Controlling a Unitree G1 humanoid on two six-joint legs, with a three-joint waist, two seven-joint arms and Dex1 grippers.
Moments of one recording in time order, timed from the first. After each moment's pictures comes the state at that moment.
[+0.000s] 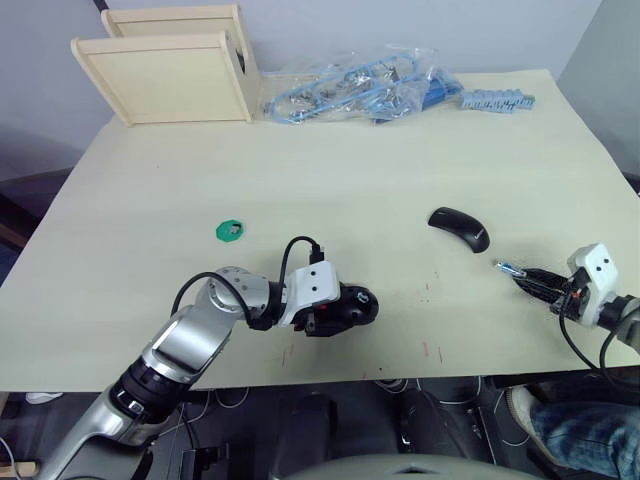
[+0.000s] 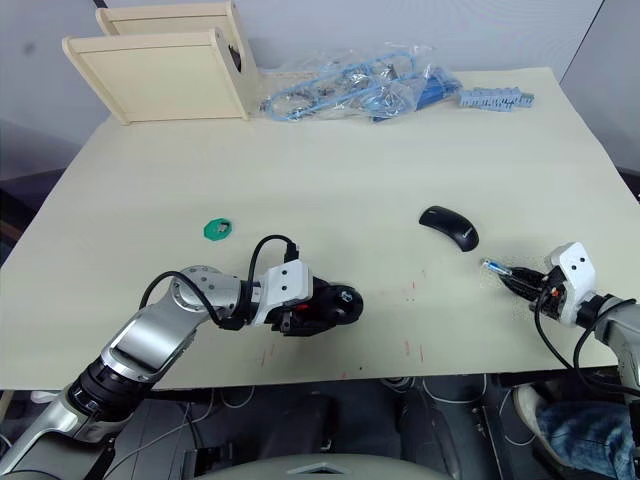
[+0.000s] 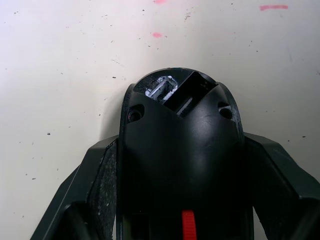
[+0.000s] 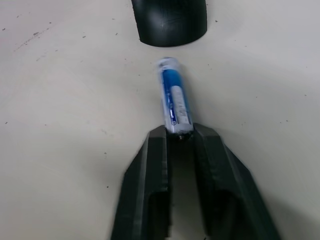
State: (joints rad) left arm -0.32 0.75 -0.37 -0.37 -0.12 0.54 -1.02; right arm -0.04 -0.75 -0.24 0.15 0.37 0.25 0.96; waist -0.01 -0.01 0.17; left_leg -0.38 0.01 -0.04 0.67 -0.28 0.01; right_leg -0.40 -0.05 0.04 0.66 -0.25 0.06
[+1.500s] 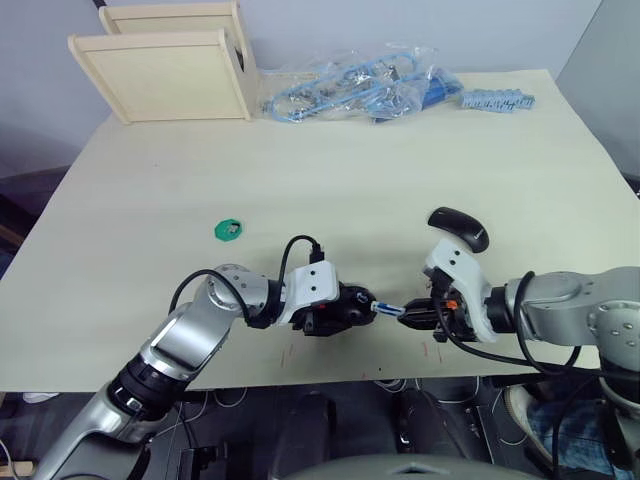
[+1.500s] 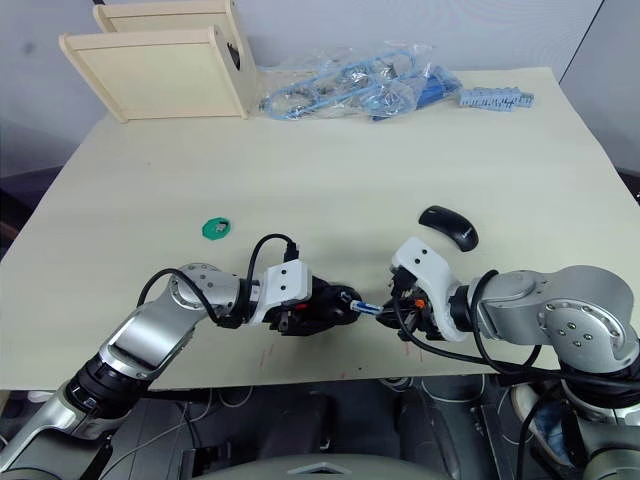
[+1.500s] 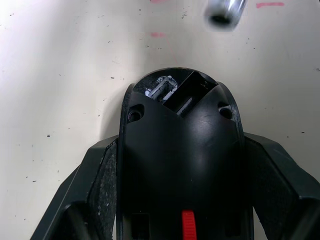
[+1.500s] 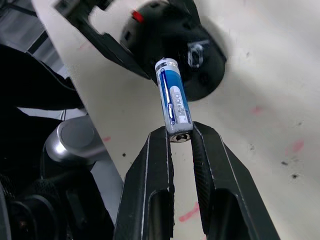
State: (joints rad) left arm -0.33 0.76 -0.37 -0.36 -0.12 0.52 -1.04; right arm -0.48 -0.61 0.03 -0.63 1.23 1.61 0.12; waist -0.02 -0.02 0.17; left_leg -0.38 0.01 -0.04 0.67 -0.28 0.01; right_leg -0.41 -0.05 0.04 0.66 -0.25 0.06
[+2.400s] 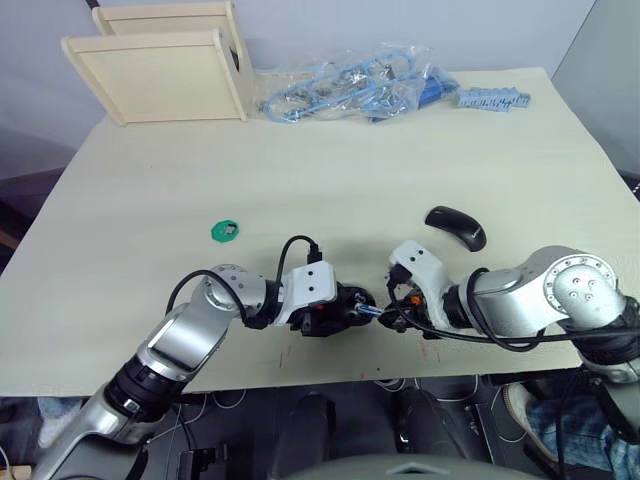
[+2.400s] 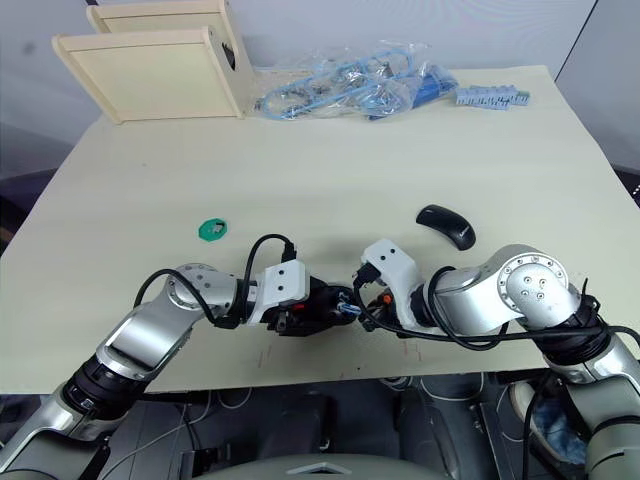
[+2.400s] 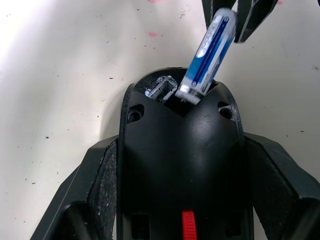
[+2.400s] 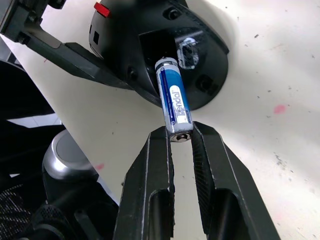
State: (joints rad) left arm -0.33 0.77 -0.37 -0.36 -0.12 0.51 -1.05; right arm -0.67 -0.68 0.43 -0.37 1.87 1.30 -0.62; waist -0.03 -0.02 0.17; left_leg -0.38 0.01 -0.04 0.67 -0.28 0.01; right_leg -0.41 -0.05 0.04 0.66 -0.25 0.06
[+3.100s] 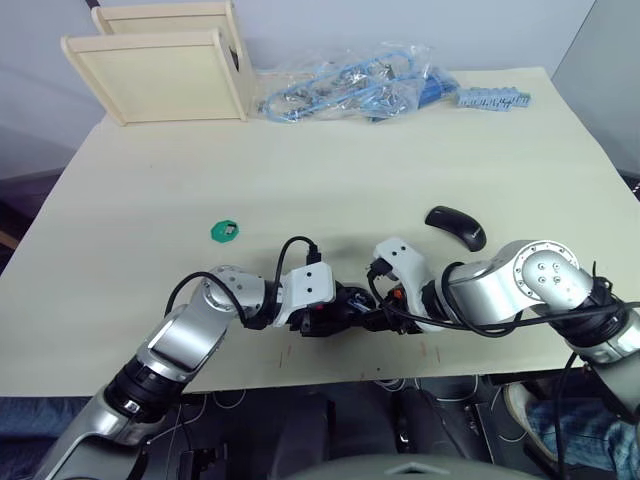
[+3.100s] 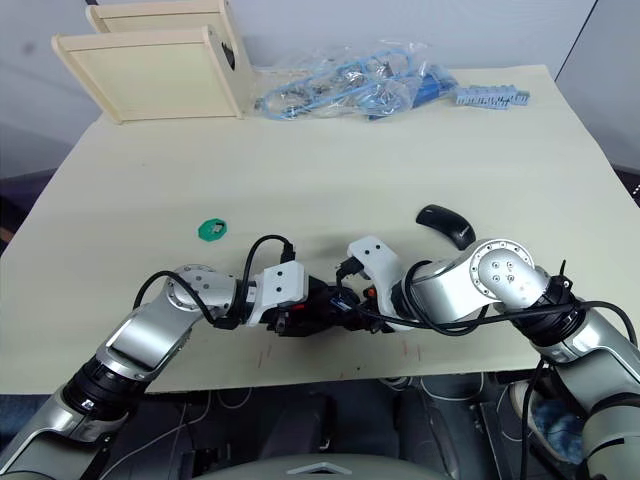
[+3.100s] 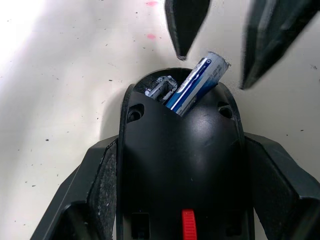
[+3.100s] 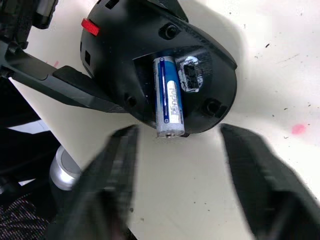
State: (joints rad) left arm -0.32 0.76 -0.36 -0.35 -0.12 0.48 -1.05; right arm -0.77 -0.70 0.58 -0.29 1.95 1.20 -0.66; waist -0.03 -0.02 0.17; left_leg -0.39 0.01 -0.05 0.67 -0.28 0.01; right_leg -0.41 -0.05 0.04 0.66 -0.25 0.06
